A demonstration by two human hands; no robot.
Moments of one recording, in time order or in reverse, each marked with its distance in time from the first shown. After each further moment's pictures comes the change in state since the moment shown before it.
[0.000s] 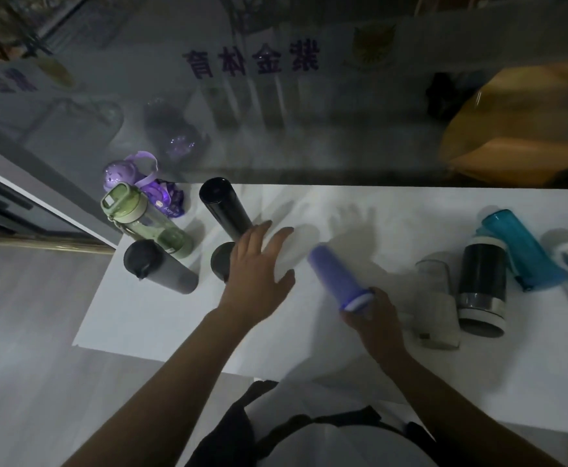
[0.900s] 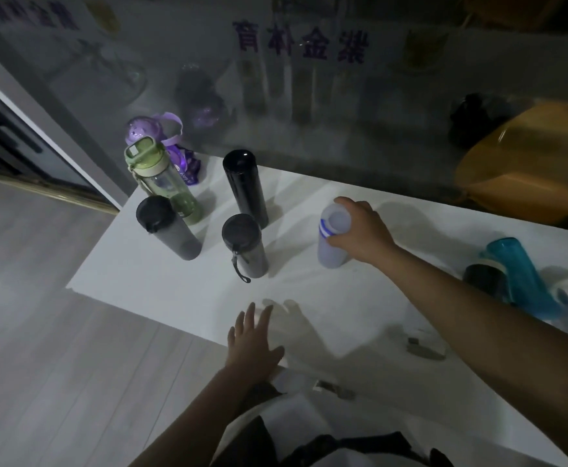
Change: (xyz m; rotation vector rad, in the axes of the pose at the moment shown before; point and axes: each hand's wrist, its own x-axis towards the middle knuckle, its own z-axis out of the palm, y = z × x) left_hand -0.131 -0.026 0.115 -0.088 -0.490 -0.578; right_hand 0.083 -0.146 -0.016 -0.575 -0.158 -0.396
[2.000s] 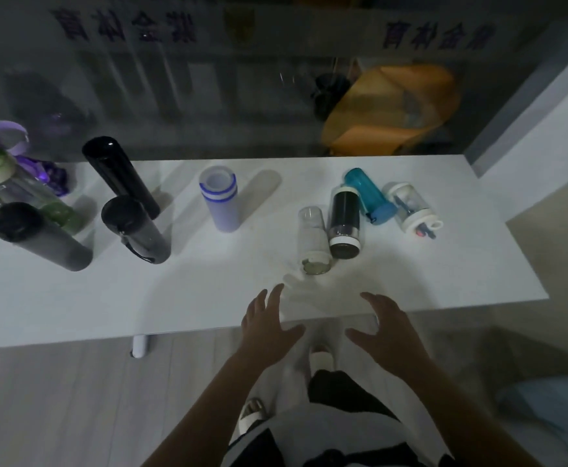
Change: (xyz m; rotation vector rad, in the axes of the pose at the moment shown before) left_hand -0.101 0.119 0.070 -0.157 -0.145 0.387; right_hand -0.366 0.130 0.003 0.060 0.125 0.488
